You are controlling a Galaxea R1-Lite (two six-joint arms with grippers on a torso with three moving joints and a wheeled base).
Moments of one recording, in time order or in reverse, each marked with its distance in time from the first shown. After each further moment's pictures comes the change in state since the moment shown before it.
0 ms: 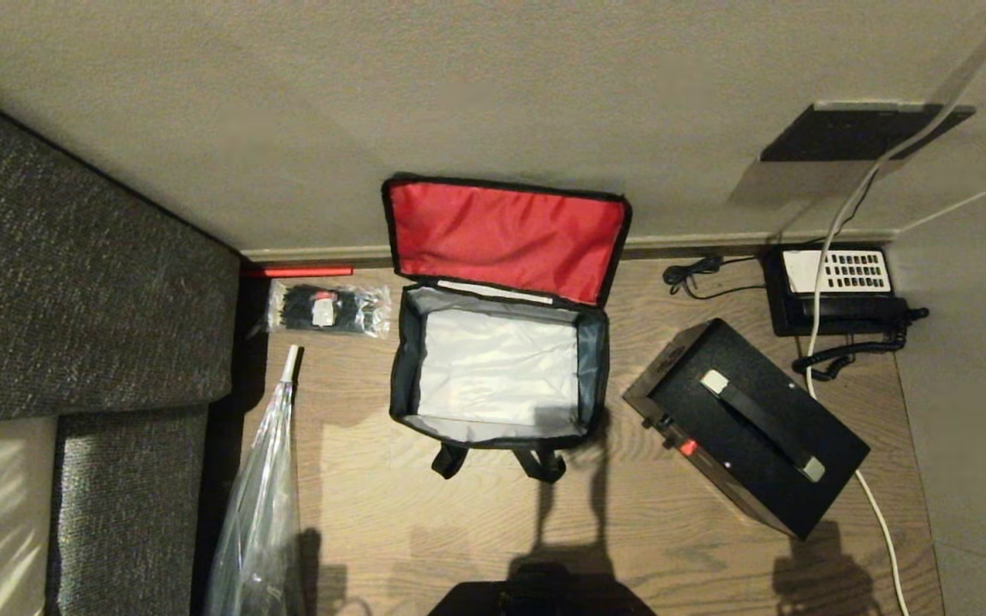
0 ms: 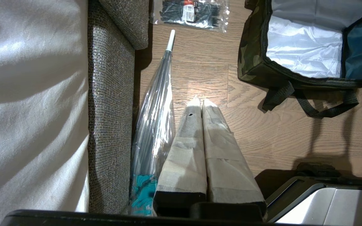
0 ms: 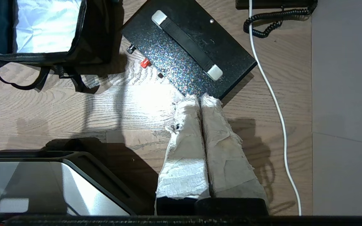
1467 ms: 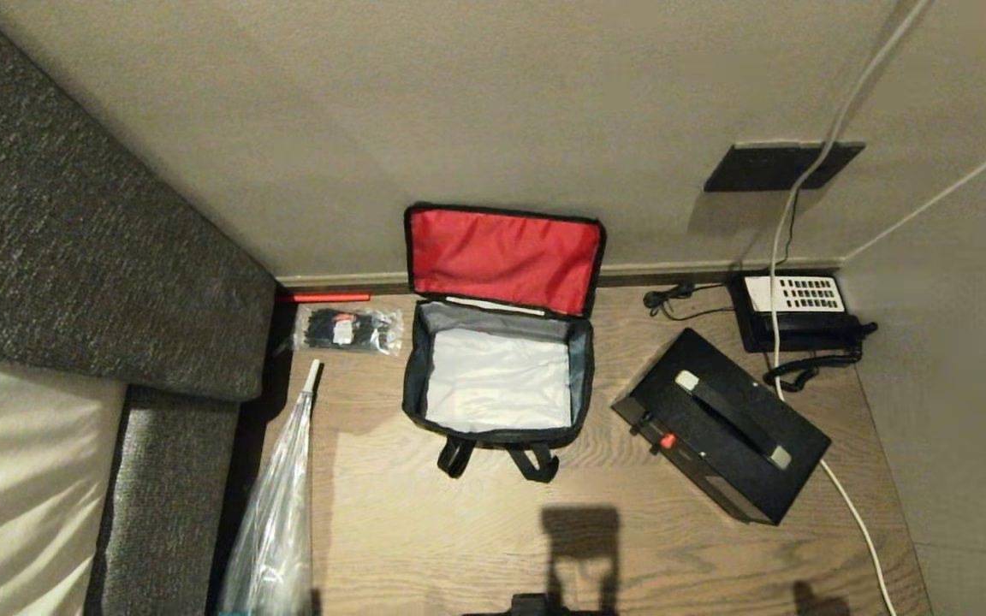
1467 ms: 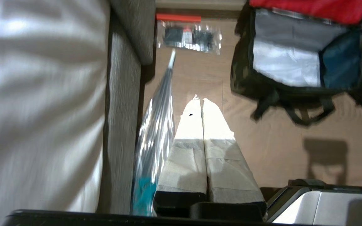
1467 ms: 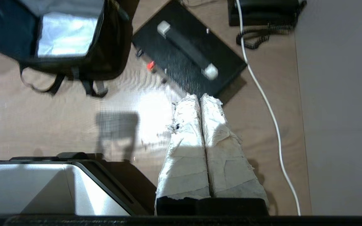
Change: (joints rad) left arm -0.001 0.000 0.000 0.000 -0.002 0.003; right arm 0.000 0.002 0.000 0.000 0.000 0.000
